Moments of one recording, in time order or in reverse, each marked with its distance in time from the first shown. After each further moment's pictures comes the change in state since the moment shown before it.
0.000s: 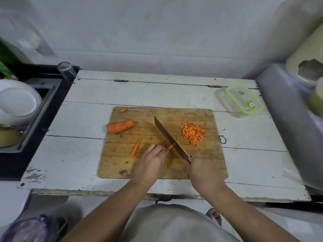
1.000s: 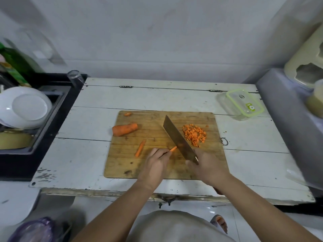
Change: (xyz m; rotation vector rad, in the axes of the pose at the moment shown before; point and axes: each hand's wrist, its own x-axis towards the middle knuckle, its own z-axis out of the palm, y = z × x) left_hand -0.011 0.007 0.000 -0.002 0.005 -0.067; right_hand 0.013 0.015 -0.013 0.132 -0.067 -0.106
